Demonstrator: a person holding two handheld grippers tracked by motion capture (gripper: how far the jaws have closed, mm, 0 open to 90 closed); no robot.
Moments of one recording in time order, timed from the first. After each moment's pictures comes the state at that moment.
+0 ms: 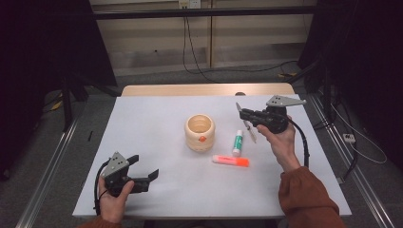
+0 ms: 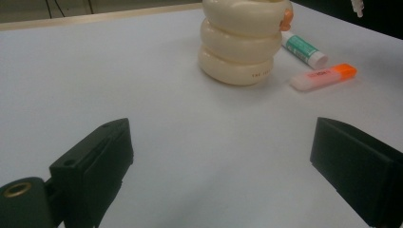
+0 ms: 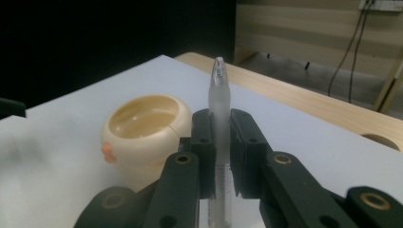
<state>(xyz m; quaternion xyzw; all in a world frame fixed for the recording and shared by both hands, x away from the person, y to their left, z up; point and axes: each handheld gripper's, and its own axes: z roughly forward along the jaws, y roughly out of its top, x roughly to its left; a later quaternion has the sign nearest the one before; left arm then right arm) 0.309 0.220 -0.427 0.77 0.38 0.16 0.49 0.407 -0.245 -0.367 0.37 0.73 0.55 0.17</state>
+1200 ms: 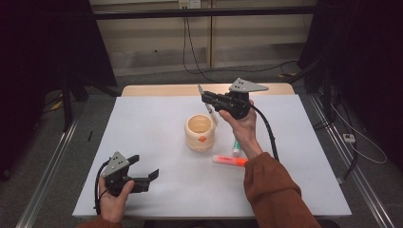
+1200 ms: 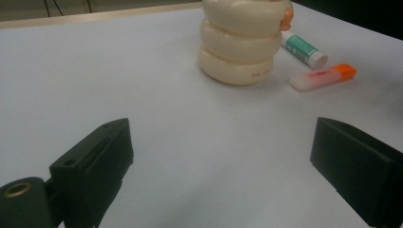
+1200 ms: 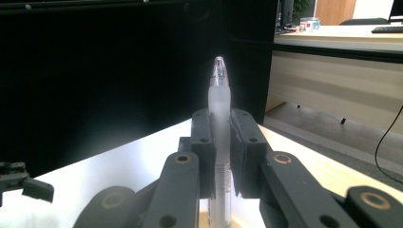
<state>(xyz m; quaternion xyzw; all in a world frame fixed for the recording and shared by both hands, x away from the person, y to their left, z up) 0.310 0.219 -0.427 0.77 0.38 0.16 0.50 0.446 -0.145 -0.337 0.30 0.70 0.62 0.17</state>
